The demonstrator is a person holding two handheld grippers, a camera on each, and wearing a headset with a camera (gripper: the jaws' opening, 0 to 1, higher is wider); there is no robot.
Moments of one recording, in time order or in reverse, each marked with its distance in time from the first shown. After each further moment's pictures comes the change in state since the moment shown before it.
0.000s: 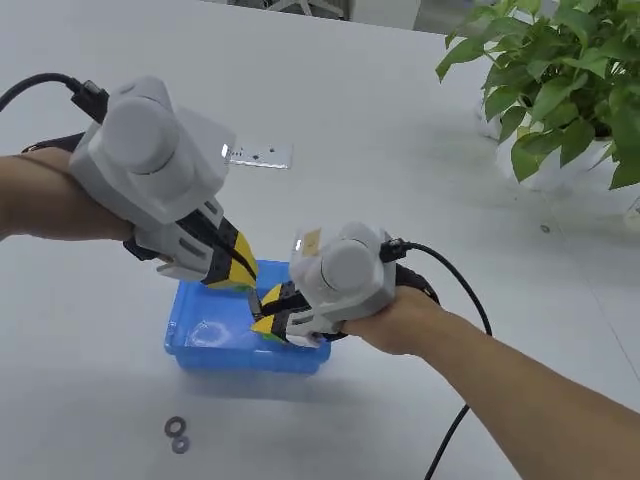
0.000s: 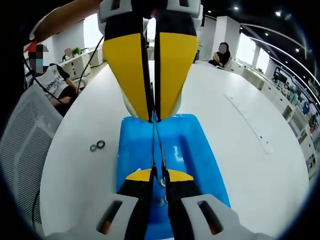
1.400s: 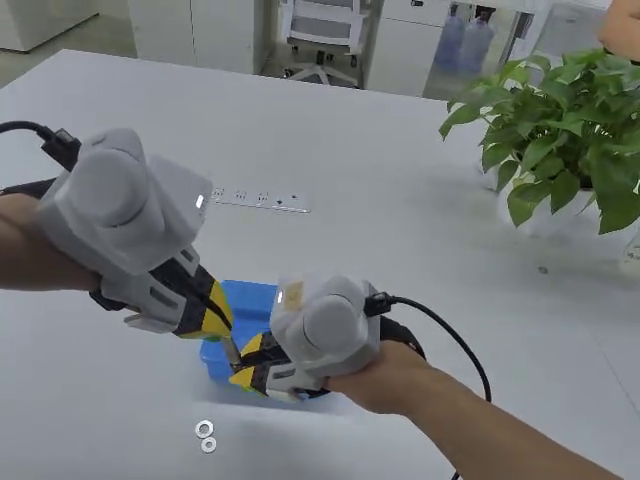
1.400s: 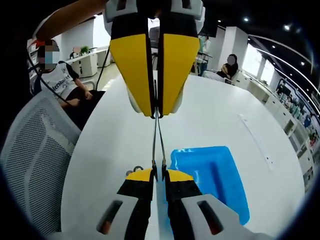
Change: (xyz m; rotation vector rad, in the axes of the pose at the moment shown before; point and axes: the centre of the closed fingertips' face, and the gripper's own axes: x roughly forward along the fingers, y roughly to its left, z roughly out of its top) left arm -0.049 -0.079 -0.007 -0.009 0.057 0.049; right arm 0.000 0.081 0.050 -0.076 -0.048 0.019
